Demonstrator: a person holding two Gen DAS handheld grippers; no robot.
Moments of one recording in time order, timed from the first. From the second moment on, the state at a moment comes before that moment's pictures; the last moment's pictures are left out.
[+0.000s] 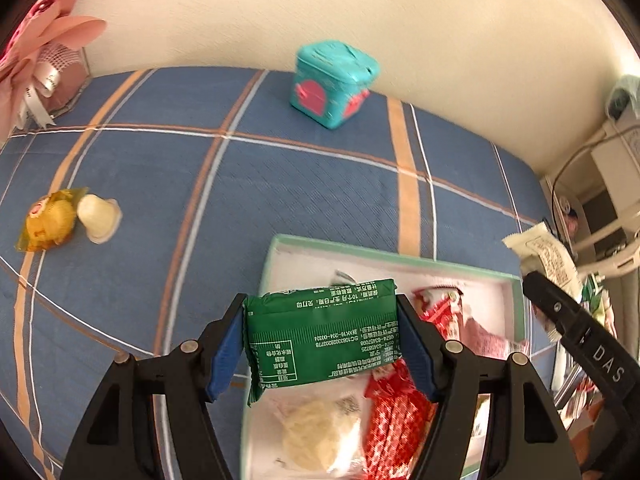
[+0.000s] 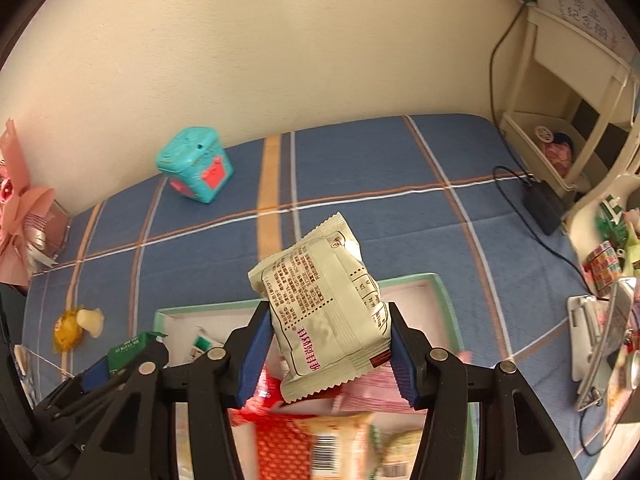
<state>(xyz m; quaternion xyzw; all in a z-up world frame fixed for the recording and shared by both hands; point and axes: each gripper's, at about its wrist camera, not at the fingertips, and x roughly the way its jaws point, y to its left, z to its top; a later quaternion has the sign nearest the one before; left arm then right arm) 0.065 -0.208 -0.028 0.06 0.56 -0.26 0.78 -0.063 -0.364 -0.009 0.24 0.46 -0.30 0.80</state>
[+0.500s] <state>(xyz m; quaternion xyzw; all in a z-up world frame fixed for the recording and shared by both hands) 0.054 -0.215 -0.041 0.07 0.58 -0.26 0.76 -0.068 -0.367 -0.038 0.25 0.50 -0.29 0.78</state>
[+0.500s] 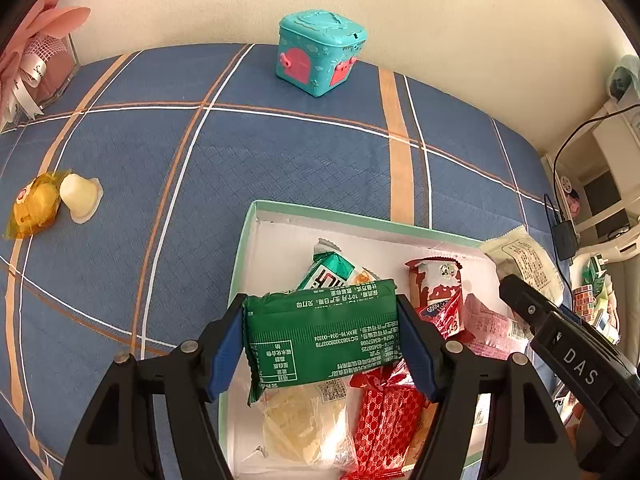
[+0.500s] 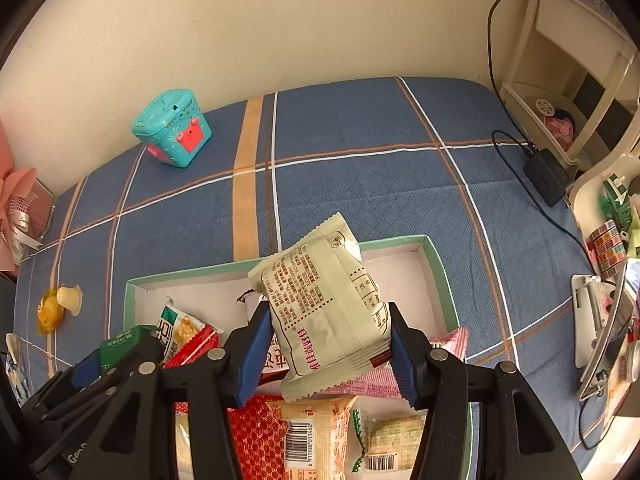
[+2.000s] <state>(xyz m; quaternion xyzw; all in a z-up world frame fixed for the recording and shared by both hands) 0.039 -0.149 -0.023 0.09 0.55 -0.21 0.80 -0.106 -0.317 -0.045 0.24 0.53 -0.28 0.77</state>
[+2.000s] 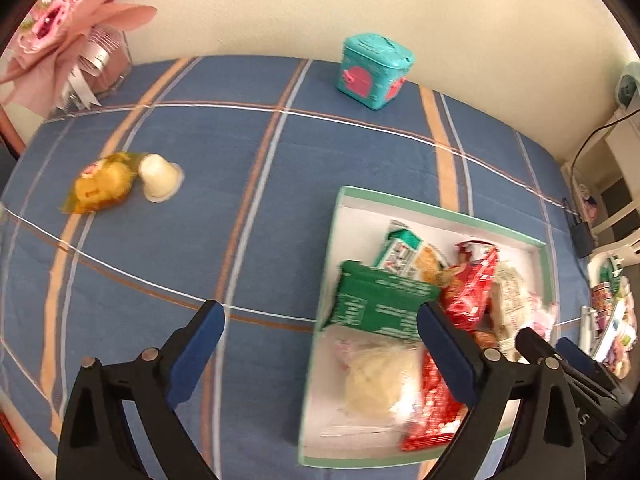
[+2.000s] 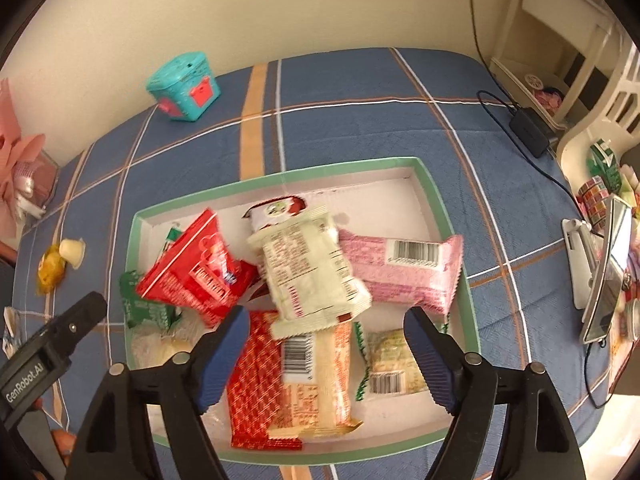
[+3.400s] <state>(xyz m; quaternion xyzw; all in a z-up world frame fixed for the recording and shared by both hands) 0.086 -0.059 -0.031 0.12 0.53 -0.12 0.83 -0.055 -0.250 -0.033 0.18 0.53 -0.22 0.80</state>
